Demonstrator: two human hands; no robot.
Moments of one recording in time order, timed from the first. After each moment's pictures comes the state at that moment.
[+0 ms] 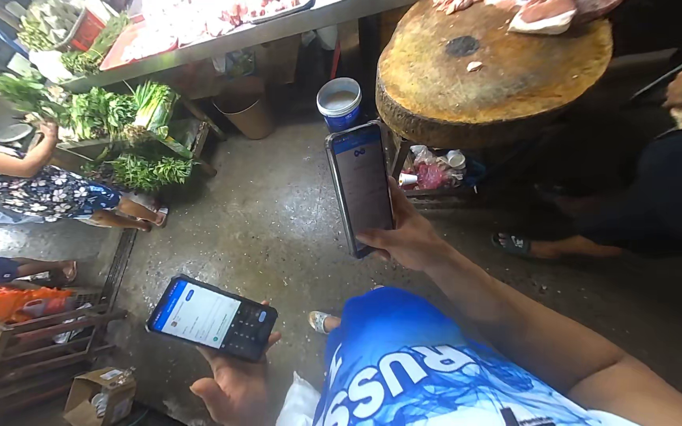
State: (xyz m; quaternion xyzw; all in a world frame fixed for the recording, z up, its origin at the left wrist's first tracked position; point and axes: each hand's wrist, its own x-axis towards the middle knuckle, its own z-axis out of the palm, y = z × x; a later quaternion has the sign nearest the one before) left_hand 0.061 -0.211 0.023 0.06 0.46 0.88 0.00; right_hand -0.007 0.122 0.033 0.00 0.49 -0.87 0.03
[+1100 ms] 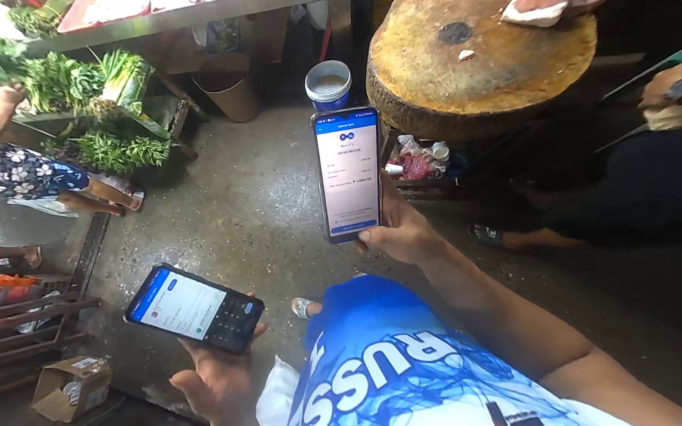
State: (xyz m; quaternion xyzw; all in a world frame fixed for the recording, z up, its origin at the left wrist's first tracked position) left_hand 0.066 -0.210 0.014 0.02 0.48 0.88 0.01; right_hand -0.005 0.132 0.011 -0.14 0.46 -0.88 0.05
